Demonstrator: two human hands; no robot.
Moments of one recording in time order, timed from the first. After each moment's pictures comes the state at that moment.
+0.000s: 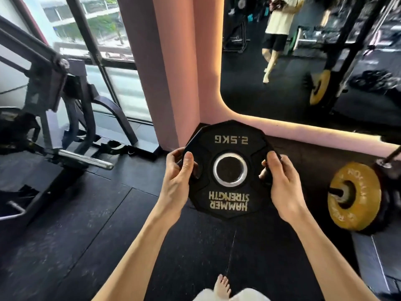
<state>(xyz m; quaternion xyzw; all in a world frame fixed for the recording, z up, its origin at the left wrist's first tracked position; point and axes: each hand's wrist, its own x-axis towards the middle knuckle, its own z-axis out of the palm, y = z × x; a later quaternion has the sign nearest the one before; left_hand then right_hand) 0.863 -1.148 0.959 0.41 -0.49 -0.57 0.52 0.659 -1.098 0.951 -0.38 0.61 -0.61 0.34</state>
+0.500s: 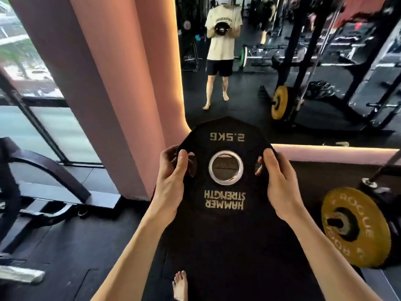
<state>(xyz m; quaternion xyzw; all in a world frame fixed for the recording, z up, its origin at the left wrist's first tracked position) 0.765 -1.507 0.962 0.32 -0.53 -0.63 0.48 0.576 -1.412 0.956 -0.35 0.62 -0.66 0.22</state>
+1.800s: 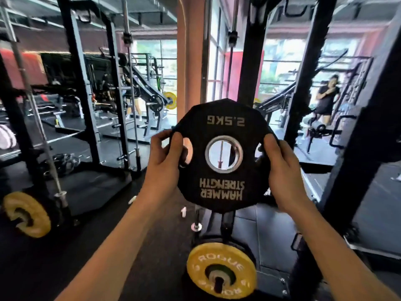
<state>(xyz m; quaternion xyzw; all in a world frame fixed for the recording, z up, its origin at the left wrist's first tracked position) 0.144 -1.725 1.143 -0.18 -0.57 -0.80 0.11 0.204 -1.531 1.141 0.02 0.69 -0.61 -0.39</state>
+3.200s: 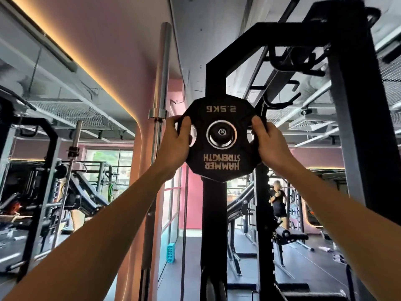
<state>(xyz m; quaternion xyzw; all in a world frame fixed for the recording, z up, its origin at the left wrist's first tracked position) -0.195 -1.500 1.453 -0.44 -0.50 -0.69 0.28 -0.083 -1.320 1.464 -0.02 0.74 -0.33 -0.59</state>
